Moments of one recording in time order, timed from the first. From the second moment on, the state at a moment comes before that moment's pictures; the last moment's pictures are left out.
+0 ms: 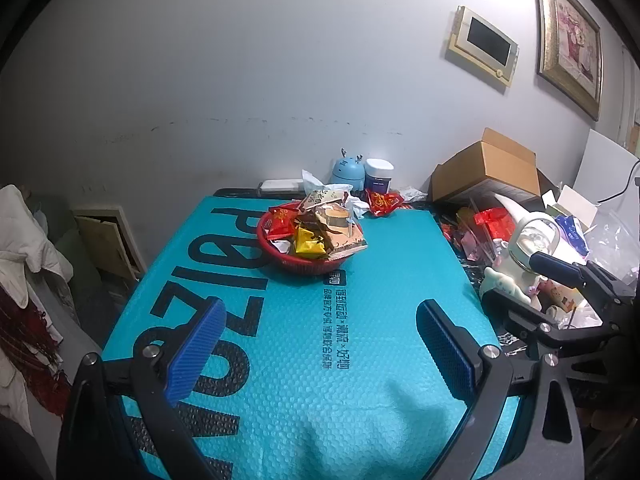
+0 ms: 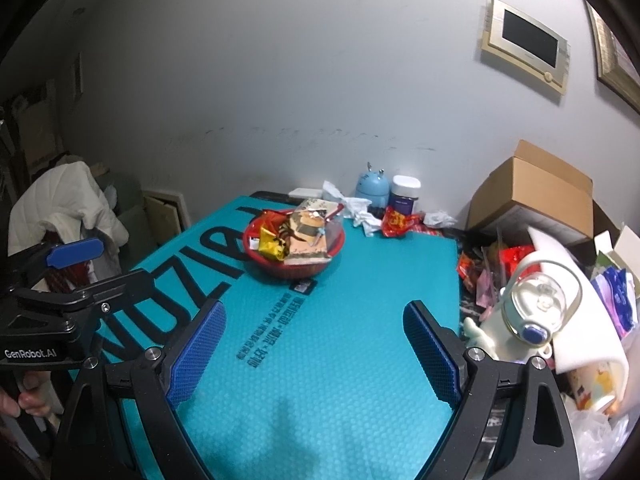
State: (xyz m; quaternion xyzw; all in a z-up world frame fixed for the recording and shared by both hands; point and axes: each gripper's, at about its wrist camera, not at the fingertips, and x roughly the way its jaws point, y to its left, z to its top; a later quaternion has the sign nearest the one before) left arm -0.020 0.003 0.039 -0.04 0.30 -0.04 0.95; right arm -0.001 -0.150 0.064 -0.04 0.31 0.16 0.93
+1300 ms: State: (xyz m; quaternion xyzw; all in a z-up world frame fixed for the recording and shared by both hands) left arm -0.020 -0.002 0.053 -0.03 0.30 -0.04 0.95; right arm 0.002 -0.158 0.064 -0.04 0.31 0.16 0.94
